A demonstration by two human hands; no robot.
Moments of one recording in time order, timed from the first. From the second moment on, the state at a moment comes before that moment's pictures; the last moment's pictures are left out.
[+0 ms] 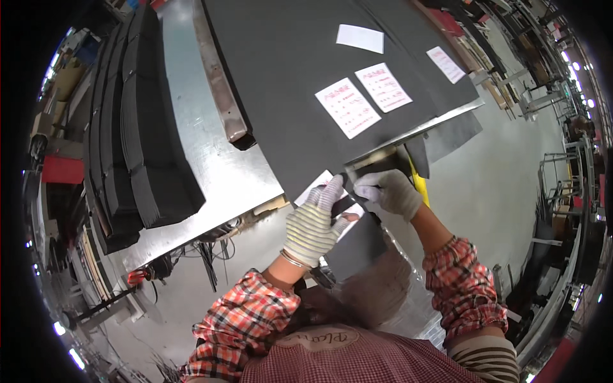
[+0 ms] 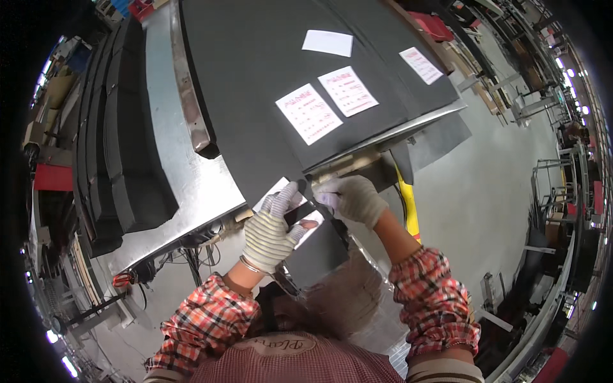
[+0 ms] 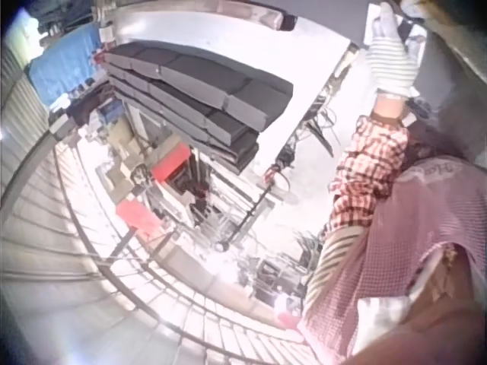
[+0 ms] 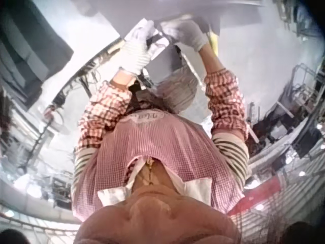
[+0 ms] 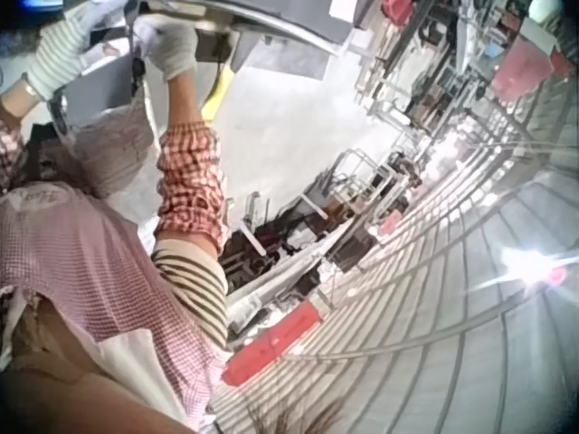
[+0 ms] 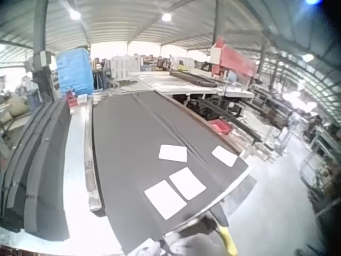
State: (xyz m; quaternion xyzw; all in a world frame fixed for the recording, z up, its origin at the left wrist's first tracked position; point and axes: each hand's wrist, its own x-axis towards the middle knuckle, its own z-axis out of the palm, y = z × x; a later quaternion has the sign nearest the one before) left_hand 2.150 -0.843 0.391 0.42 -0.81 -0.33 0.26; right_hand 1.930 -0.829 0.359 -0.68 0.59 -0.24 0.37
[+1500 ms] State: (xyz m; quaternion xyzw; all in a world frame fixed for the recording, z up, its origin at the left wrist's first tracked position) left_hand 2.209 -0.812 0.231 0.40 -0.28 -0.82 0.29; right_hand 1.945 -0.826 0.329 -0.46 0.52 -0.27 0.67
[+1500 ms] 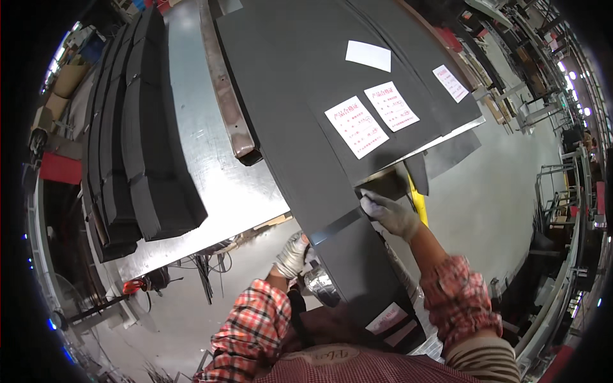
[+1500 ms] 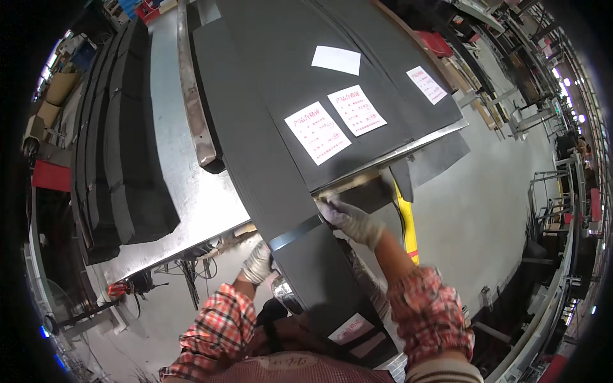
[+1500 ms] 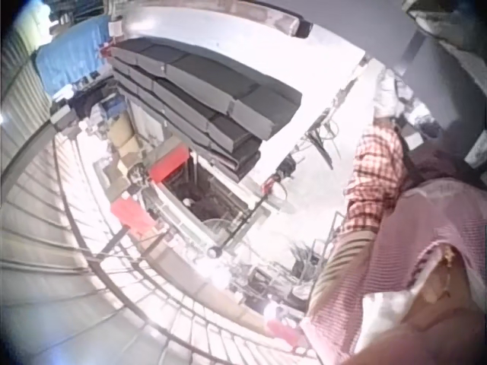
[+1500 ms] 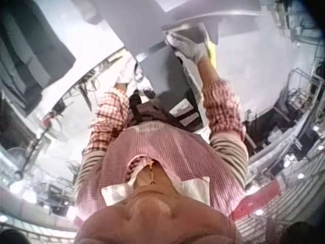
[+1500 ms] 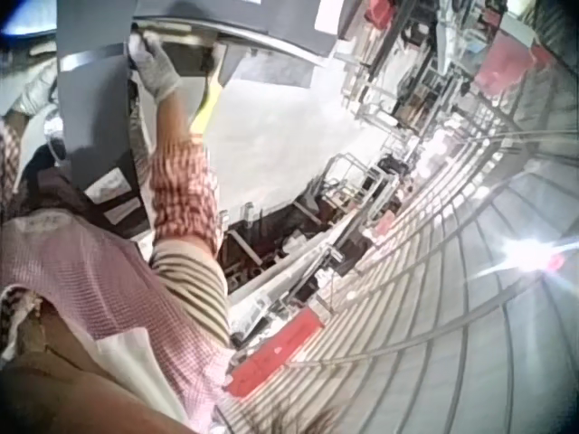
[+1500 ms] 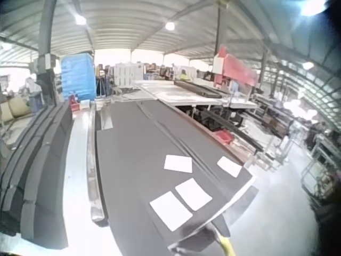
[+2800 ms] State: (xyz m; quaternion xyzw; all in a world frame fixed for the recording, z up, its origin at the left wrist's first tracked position) left_hand 2.187 -0.754 0.384 0.53 -0.65 -0.54 0.04; right_hand 1.952 -0.764 0.419 -0.70 0.60 -0.13 0.37
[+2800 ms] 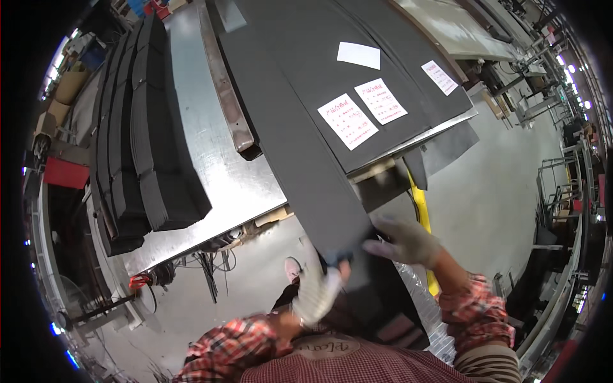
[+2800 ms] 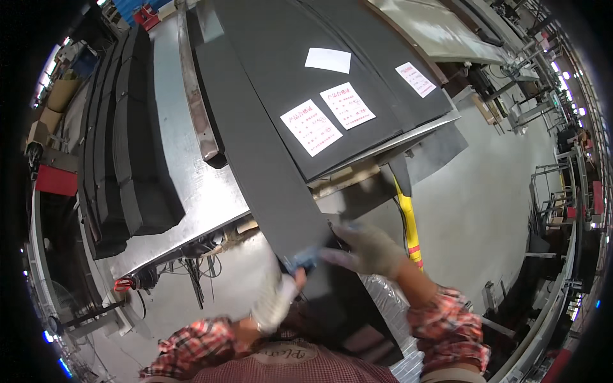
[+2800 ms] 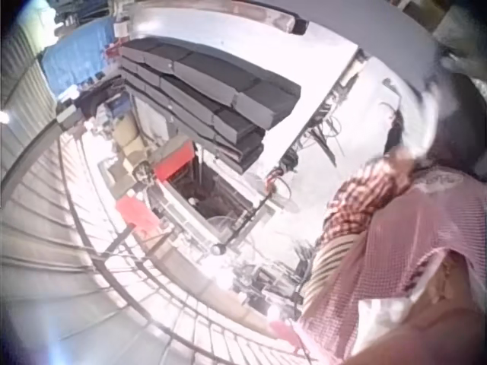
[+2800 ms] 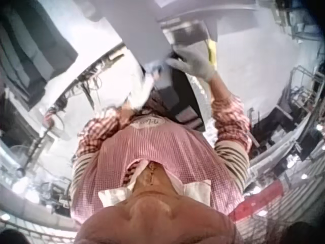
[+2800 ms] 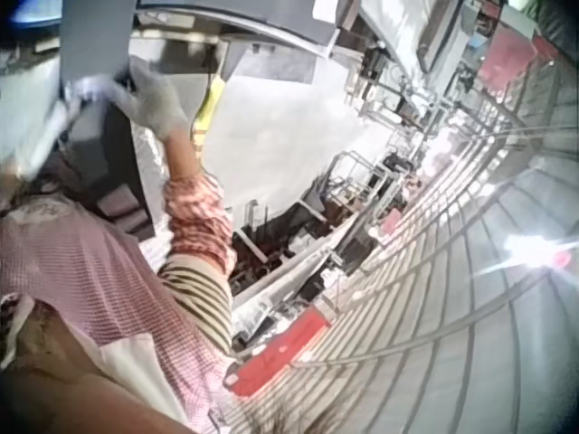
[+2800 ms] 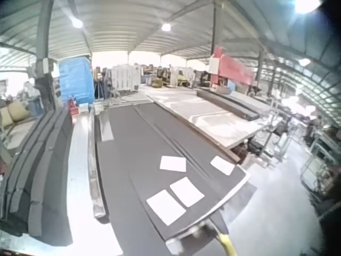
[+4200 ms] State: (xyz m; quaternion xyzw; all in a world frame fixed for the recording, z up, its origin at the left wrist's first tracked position) left_hand 2.167 -0.865 0.391 0.41 -0.58 -0.62 0.32; right_hand 2.056 -0.810 0.425 -0.60 0.73 0.08 0.32
